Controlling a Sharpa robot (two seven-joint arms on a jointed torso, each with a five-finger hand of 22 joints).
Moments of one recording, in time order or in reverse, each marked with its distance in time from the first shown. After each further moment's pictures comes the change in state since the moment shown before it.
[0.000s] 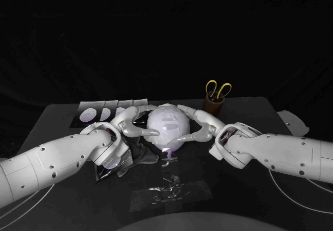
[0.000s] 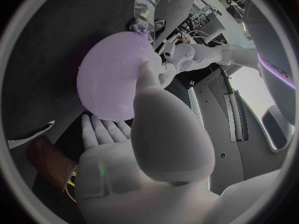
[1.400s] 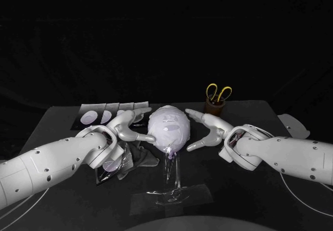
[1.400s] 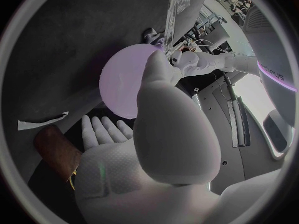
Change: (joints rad) left arm -0.001 -0.033 0.001 0.001 0.009 0.029 -0.009; left_hand -0.055 -0.092 -0.086 0.002 0.000 -0.140 -0.010 -0.041 -0.028 -0.096 0.034 -0.004 -0.008 -0.022 0.007 -0.004 -0.005 0.000 -0.013 -0.002 0.000 -0.002; right arm 0.007 -0.055 -0.002 -0.011 -0.058 0.052 -0.023; right_hand -0.047 -0.132 -0.124 0.008 0.006 -0.016 -0.001 -0.004 0.000 -0.066 0.002 -0.002 -0.003 -0.050 0.004 -0.008 -0.026 0.000 -0.011 -0.004 -0.005 -0.016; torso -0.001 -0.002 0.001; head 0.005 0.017
